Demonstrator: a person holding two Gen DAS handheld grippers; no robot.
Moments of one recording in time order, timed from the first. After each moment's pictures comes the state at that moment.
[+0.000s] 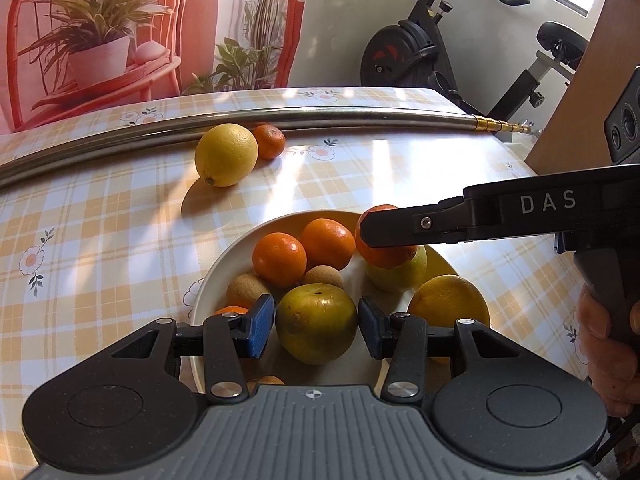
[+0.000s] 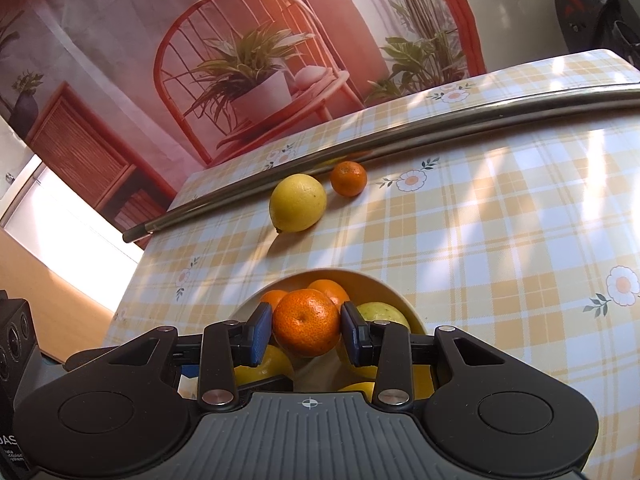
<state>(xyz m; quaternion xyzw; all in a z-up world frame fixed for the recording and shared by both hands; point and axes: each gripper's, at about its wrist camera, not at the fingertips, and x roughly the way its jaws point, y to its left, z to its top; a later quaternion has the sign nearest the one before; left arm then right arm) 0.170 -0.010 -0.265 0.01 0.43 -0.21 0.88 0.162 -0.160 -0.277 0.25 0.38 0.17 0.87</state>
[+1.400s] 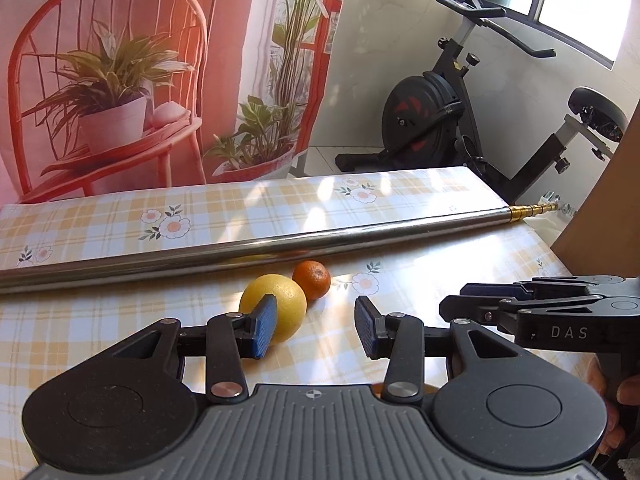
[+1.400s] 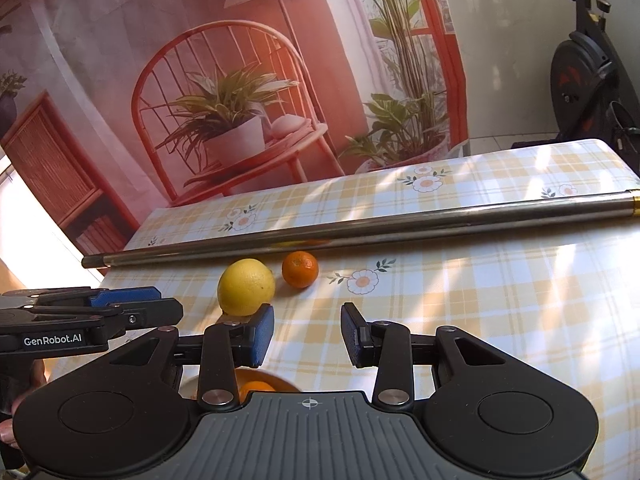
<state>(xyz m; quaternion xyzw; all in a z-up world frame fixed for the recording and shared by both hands) 0.274 -0.013 -0.212 0.00 0.38 -0.20 0.90 0.209 -0.196 -0.247 0.18 0.34 0.12 0.91</state>
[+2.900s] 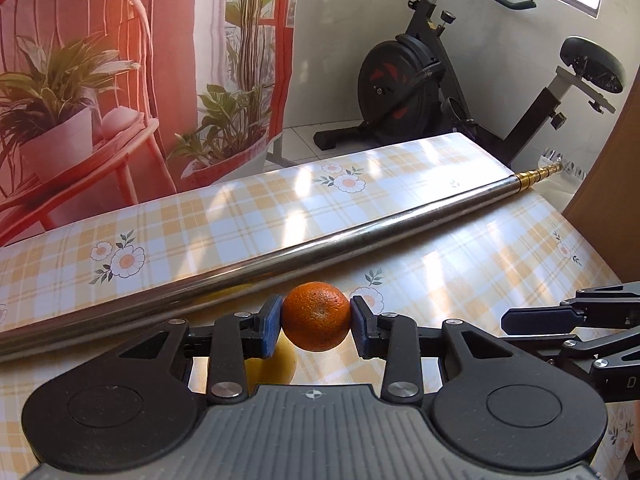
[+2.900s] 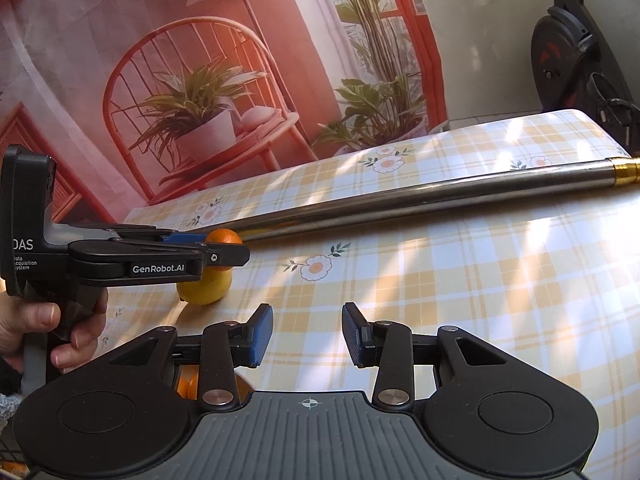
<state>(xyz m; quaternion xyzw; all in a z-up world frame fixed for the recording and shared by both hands) 0.319 -0.041 -0.234 0.06 0.40 -0.23 0.89 0.213 -0.227 -0.271 0.20 0.36 0.11 0.90</state>
